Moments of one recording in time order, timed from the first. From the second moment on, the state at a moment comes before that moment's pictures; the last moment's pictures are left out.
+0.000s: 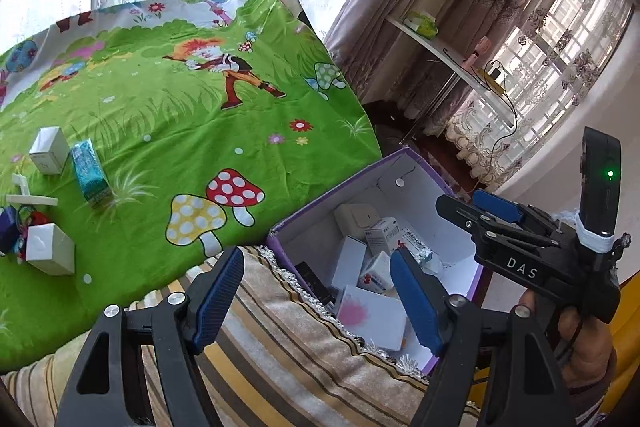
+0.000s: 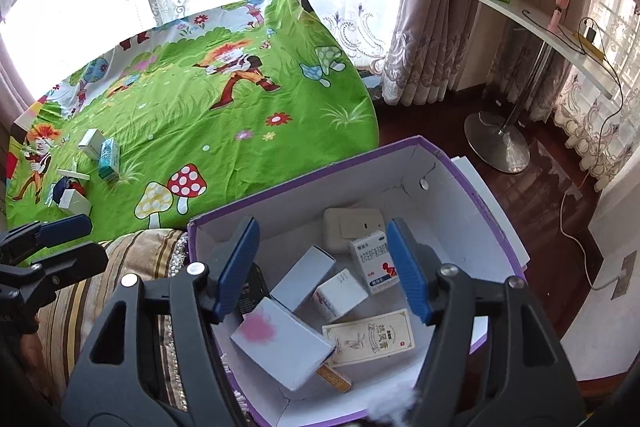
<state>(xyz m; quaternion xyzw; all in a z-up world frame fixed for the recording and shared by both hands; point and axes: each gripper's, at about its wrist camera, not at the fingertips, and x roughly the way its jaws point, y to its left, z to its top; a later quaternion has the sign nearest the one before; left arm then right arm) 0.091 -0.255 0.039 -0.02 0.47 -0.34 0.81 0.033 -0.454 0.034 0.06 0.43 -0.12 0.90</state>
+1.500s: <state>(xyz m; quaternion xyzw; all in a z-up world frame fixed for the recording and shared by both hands) 0.133 -0.025 0.014 -0.08 0.49 -0.15 0.85 0.104 -0.292 0.034 0.00 0.46 0.07 0.88</state>
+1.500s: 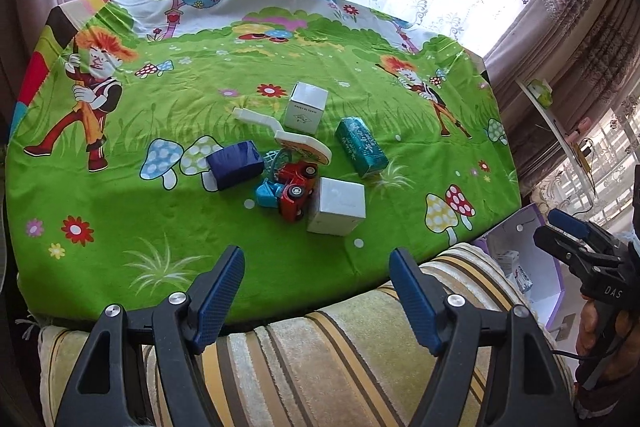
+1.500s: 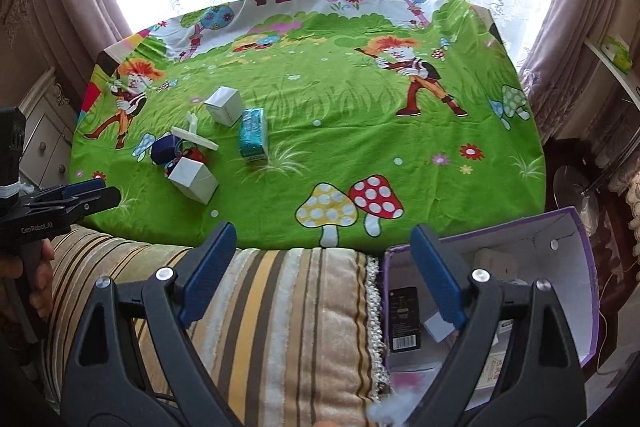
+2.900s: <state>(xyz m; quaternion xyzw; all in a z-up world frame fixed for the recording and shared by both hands) 0.231 0.019 -0.055 -0.23 0.57 -0.13 0.78 0.203 -0.146 -0.055 -0.05 0.56 0.15 0.81</state>
